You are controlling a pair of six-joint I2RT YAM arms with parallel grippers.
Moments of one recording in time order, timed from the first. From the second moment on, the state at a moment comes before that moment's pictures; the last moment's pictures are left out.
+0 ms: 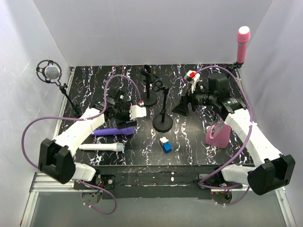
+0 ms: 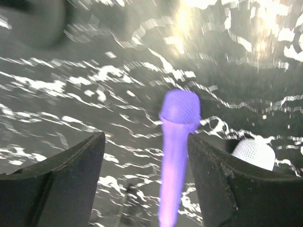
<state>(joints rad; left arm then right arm) -0.47 1.40 1.04 -0.75 0.27 1.02 0.37 1.22 1.17 -0.50 -0.76 -0.09</state>
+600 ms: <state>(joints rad) -0.47 1.43 1.51 -0.51 0.61 0.66 0.45 1.29 1.14 -0.22 -0.60 -0.09</state>
